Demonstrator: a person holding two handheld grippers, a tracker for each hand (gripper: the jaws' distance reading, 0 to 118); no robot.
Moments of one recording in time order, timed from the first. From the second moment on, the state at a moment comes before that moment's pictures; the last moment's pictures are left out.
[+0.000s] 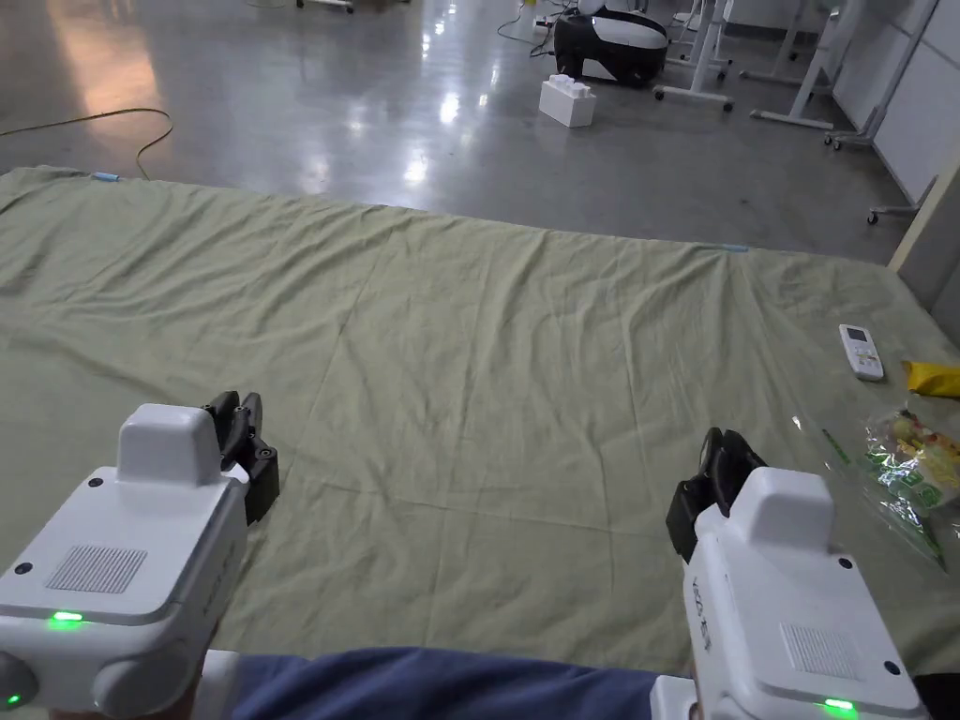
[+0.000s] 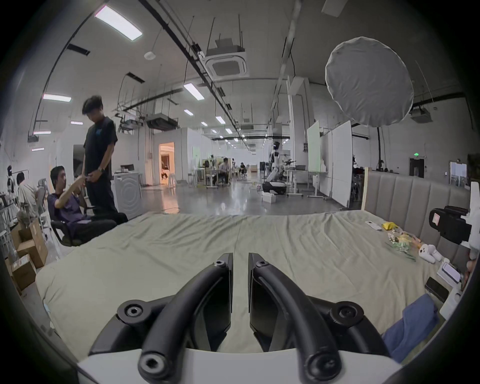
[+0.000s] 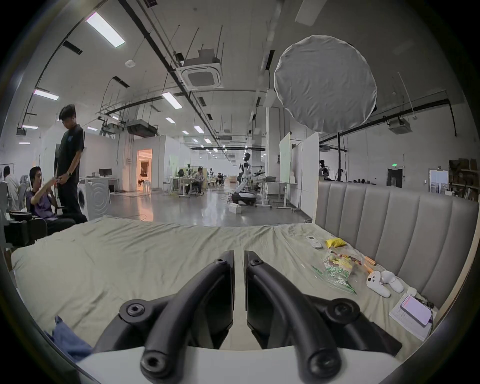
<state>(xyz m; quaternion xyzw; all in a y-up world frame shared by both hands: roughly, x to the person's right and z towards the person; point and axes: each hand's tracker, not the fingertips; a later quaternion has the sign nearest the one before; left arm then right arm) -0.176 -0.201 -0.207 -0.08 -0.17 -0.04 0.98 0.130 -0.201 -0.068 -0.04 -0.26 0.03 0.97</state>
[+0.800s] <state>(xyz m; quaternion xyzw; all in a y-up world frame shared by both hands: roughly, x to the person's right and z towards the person) -0.308 -0.287 -0.249 -0.40 -0.22 0.04 0.89 0.142 -0.223 -0.065 -0.08 -0.25 0.03 0.97</state>
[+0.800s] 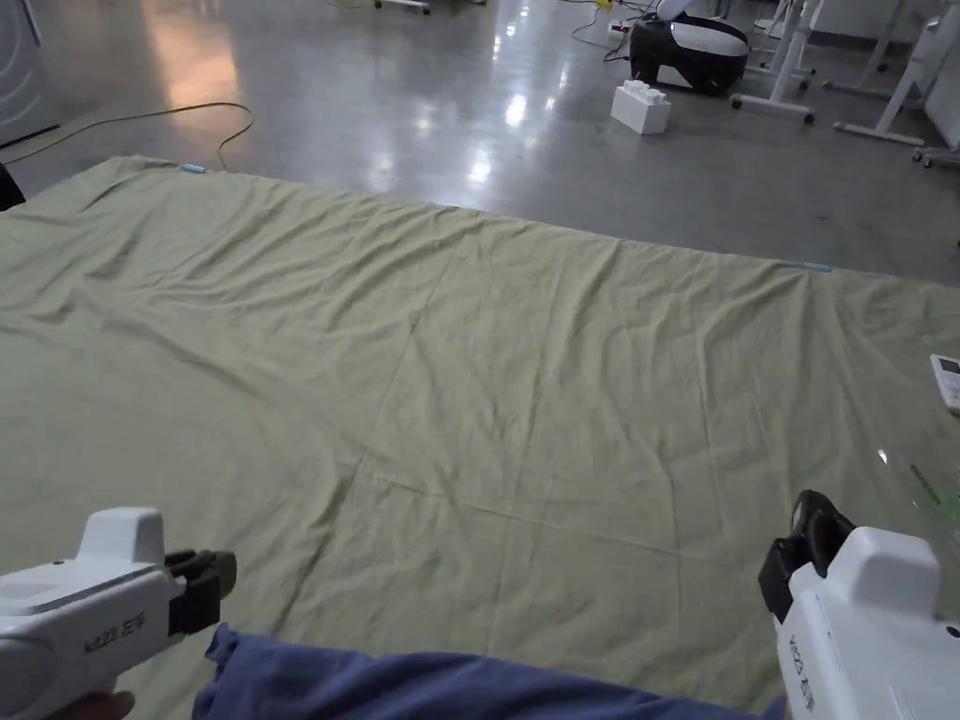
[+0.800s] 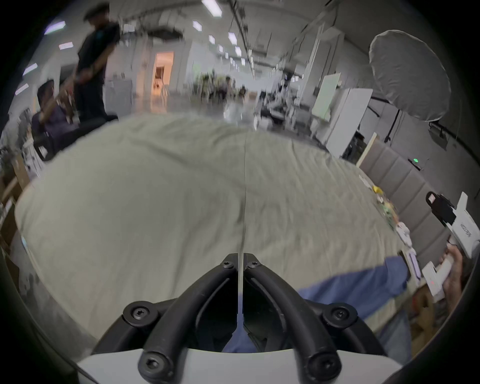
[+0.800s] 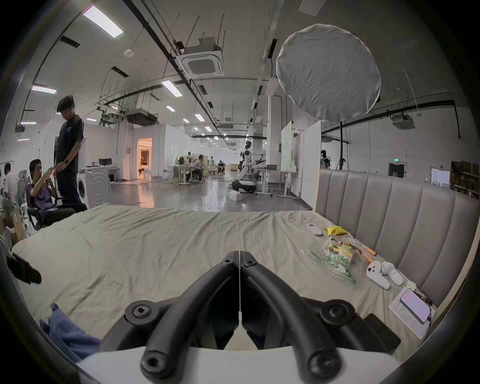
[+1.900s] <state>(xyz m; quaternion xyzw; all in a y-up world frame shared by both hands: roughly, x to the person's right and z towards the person) -0.339 -0.413 -0.252 -0.52 -0.36 0.38 0.67 0.130 -0.248 -0.055 -0.16 -0.22 0.02 0.96</state>
